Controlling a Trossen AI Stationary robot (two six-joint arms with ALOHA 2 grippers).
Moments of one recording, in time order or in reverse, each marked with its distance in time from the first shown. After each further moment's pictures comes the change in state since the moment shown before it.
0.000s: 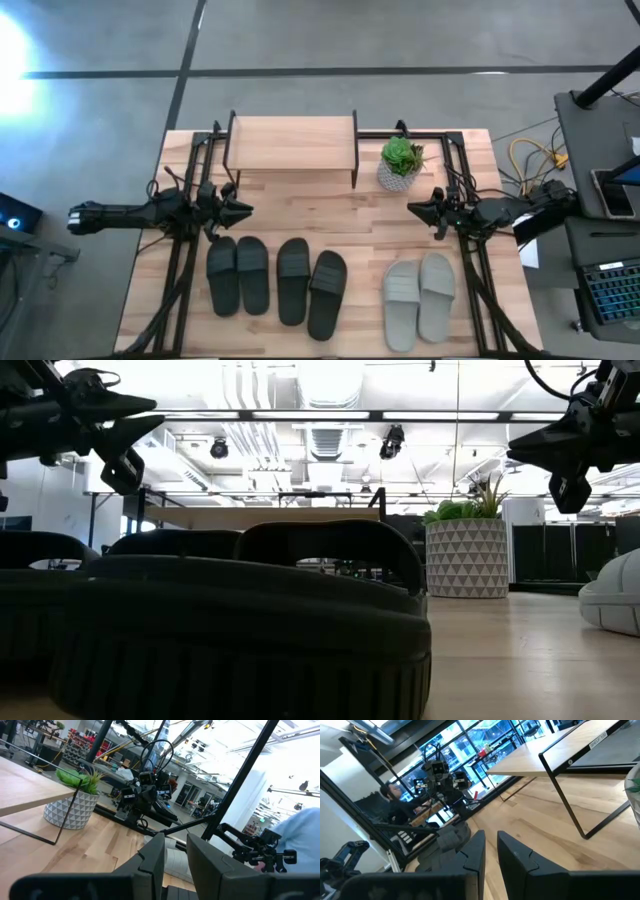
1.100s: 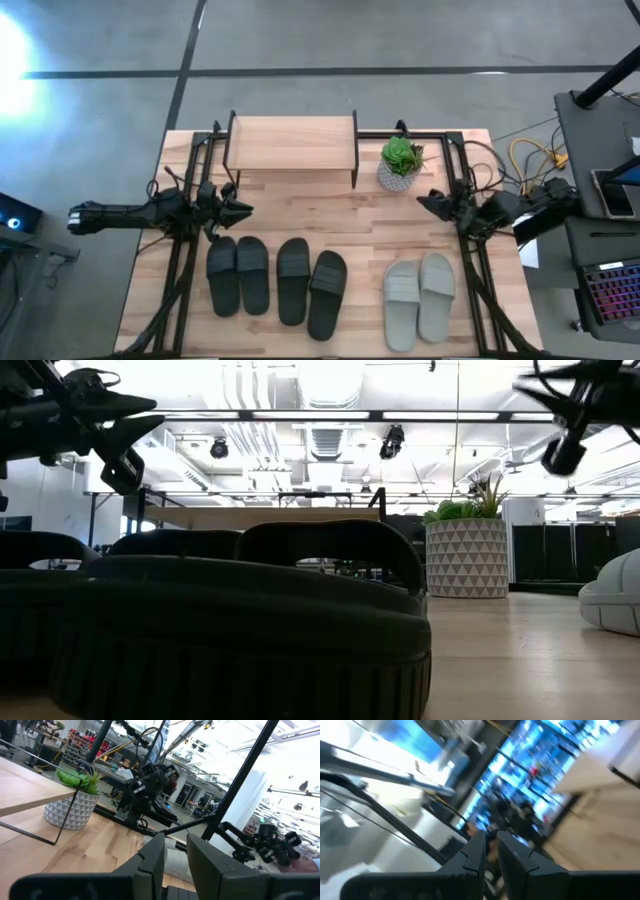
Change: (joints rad) left arm 0.000 0.000 0.000 0.002 0.000 -0.006; right arm 0.000 0.068 0.000 0.454 -0.083 0.211
